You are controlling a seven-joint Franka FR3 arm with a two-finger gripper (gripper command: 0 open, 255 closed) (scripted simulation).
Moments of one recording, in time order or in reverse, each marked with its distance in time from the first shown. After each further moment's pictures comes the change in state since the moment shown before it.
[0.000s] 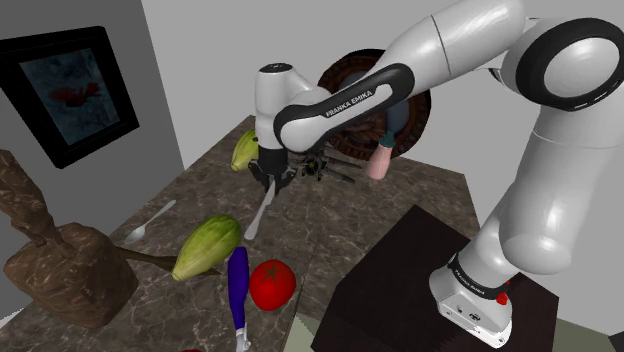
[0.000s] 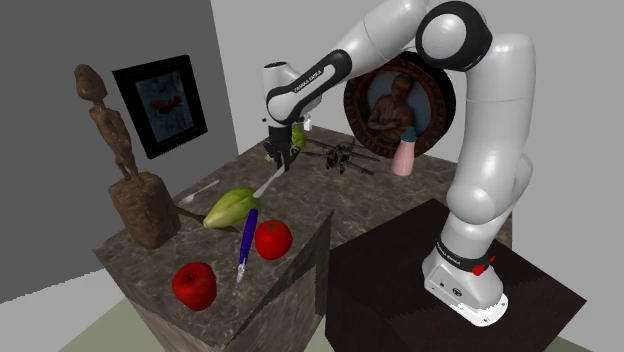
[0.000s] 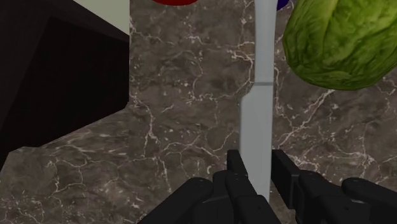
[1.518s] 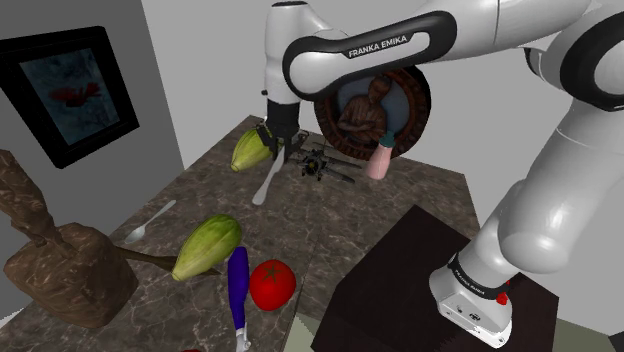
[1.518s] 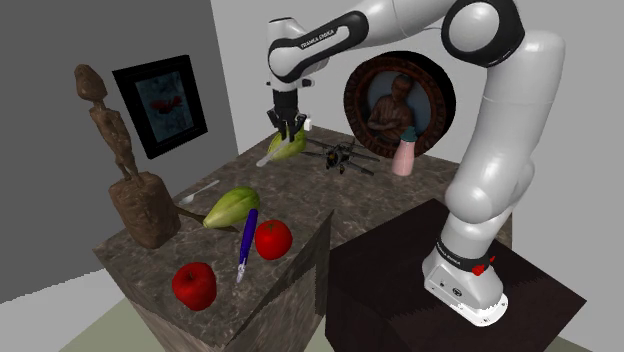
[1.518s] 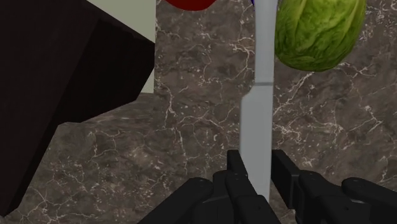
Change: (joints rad) arm -0.041 -0.156 -0.002 0.089 0.064 -0.237 -0.079
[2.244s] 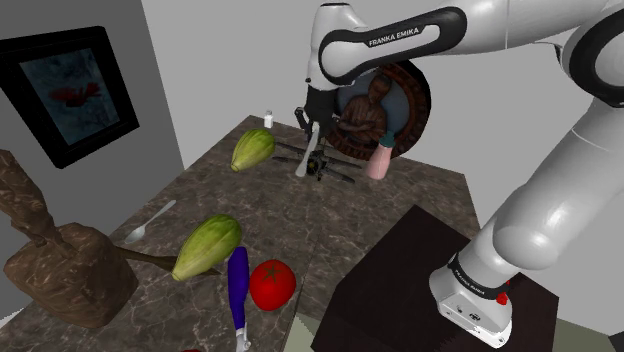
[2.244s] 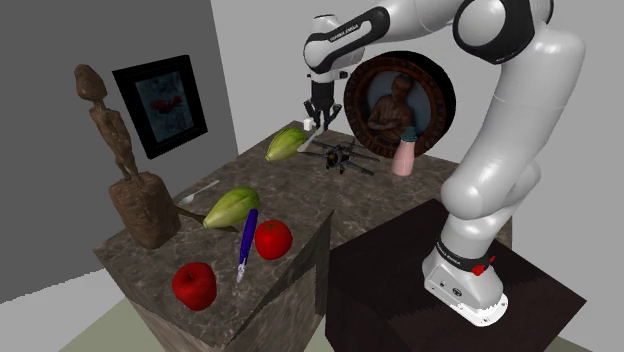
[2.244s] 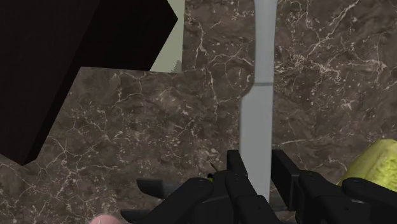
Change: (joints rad) arm -0.143 -0.095 -0.115 -0.115 0.031 0.023 -0.268
